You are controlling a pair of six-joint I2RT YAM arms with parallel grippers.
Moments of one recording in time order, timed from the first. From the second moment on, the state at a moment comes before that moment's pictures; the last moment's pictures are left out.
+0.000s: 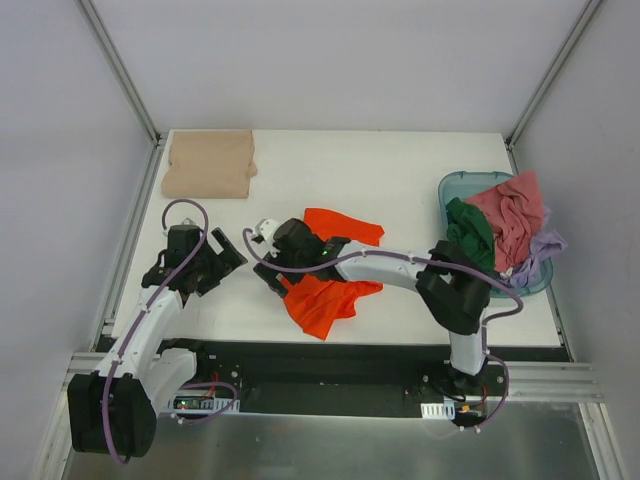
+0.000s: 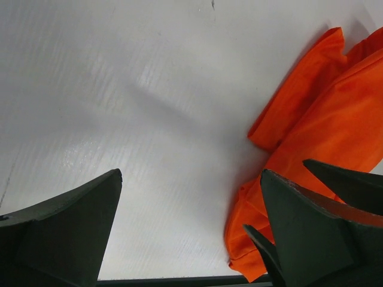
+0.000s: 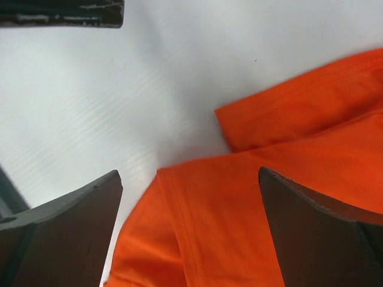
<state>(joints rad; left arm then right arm) -0.06 0.91 0.54 -0.51 0.13 -0.75 1.06 1.88 1.31 -0.23 -0.07 0.04</state>
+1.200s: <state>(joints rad) -0.06 0.90 0.54 -0.53 0.10 -0.74 1.15 2.03 1.39 -0.22 0.47 0.25</state>
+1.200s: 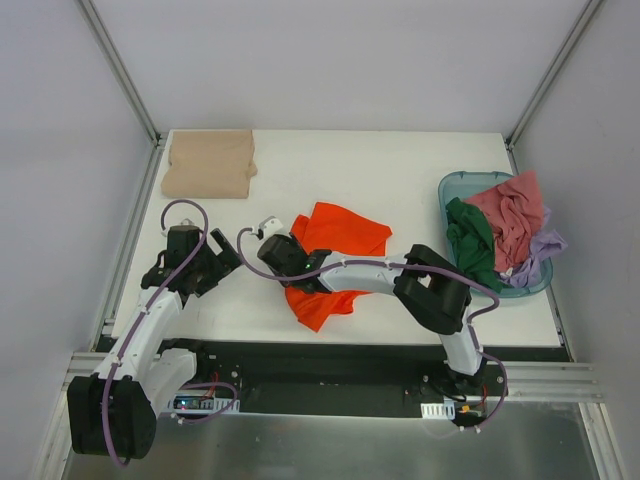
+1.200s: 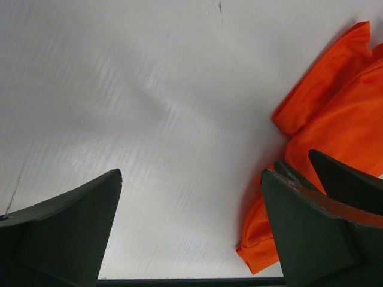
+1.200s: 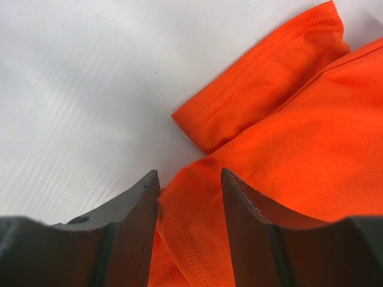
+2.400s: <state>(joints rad) -0.06 0.90 0.54 -0.53 0.13 -0.74 1.15 2.10 1.48 -0.31 0.48 0.33</state>
